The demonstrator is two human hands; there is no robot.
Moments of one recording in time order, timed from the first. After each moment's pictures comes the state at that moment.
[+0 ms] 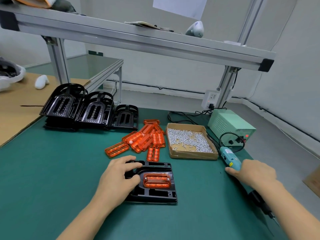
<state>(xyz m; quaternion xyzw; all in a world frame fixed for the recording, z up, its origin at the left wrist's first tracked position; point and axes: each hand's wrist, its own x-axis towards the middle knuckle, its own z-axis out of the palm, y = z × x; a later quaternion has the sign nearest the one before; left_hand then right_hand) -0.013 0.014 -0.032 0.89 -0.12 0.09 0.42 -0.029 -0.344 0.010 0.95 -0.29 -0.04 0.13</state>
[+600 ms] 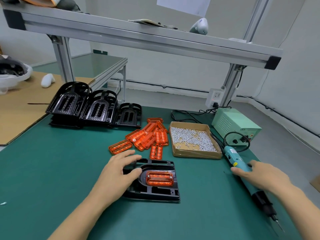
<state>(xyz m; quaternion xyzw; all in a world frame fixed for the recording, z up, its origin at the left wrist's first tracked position) -0.017 0.024 -0.021 0.87 -0.13 0.07 0.46 -0.046 -0.353 0.018 0.95 -0.29 -0.06 0.01</state>
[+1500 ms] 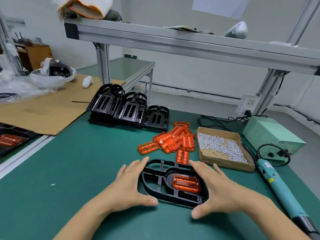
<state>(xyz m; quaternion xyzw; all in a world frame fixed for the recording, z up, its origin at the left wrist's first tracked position) -0.035 0.066 -0.027 0.92 -0.15 -0.08 0.36 -0.023 -0.210 0.004 0.96 0.22 -0.16 -0.11</state>
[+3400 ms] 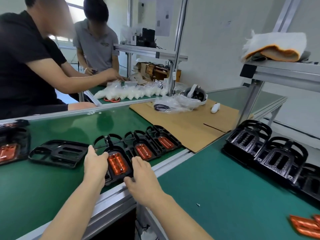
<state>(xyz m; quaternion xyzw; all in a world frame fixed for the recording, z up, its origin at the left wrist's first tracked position) -0.146 0.412 -0.028 0.54 0.51 0.41 0.52 -0.077 0.275 -0.017 0.79 0.55 -0.10 -0.25</state>
